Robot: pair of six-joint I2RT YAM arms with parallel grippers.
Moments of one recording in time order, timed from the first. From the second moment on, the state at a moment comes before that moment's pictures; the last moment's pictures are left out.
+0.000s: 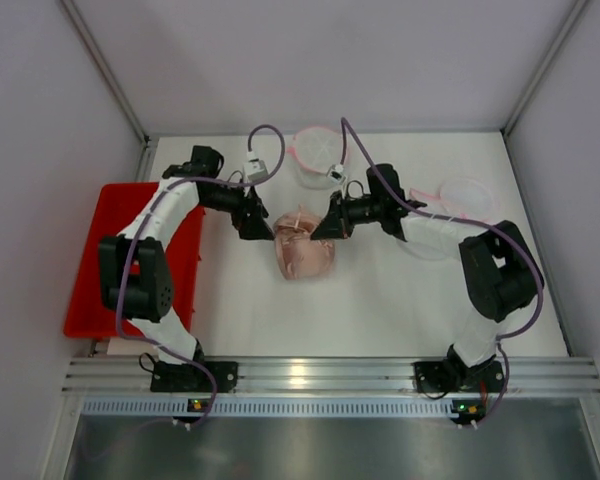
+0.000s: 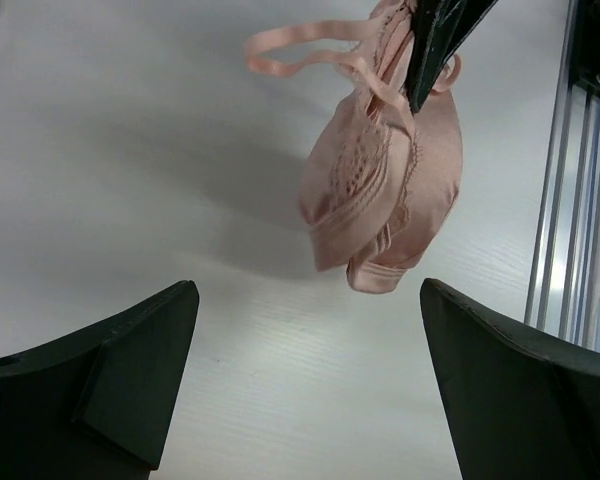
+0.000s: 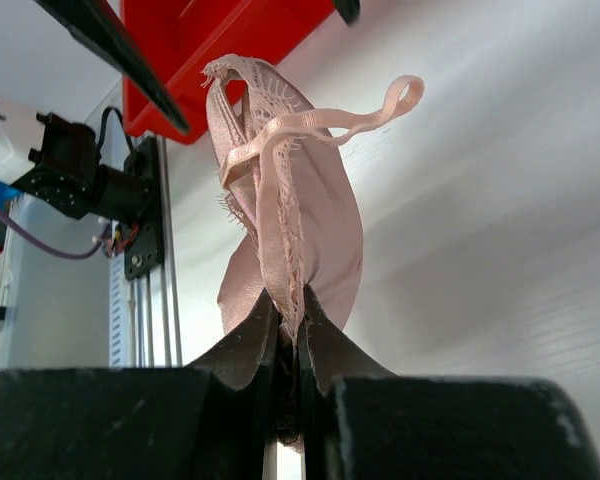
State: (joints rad) left arm -0.09 1.72 1.40 -0.89 1.03 0.77; right arm 0.49 1.76 1.07 0.18 -0.96 0.25
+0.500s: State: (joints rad) left arm -0.36 1.63 1.25 -0.89 1.05 0.80; right arm 0.56 1.64 1.07 0.01 -0.97 0.13
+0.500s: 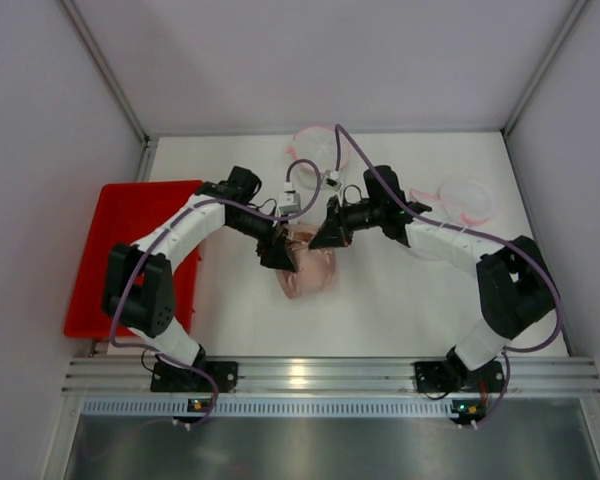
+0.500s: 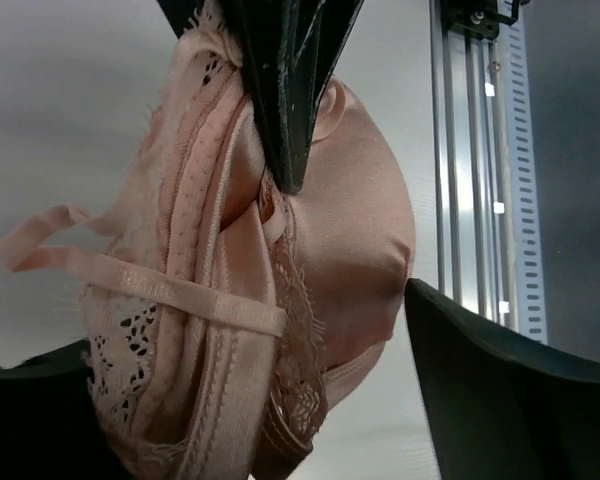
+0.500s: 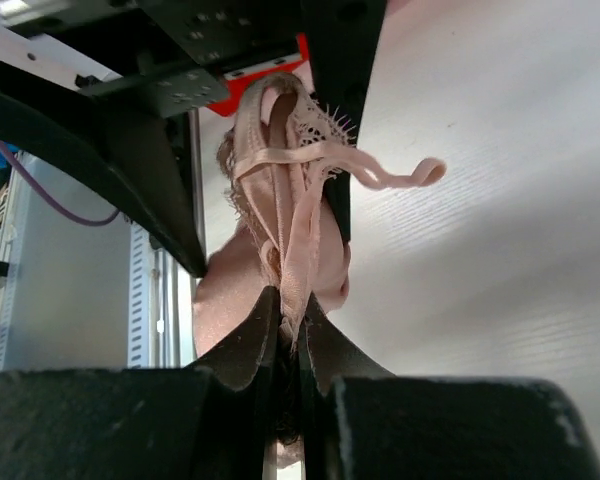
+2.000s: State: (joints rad) left arm -0.20 1.65 1.59 -0.90 1.00 0.31; right arm 0.06 1.86 1.50 -0.89 -0.46 -0.52
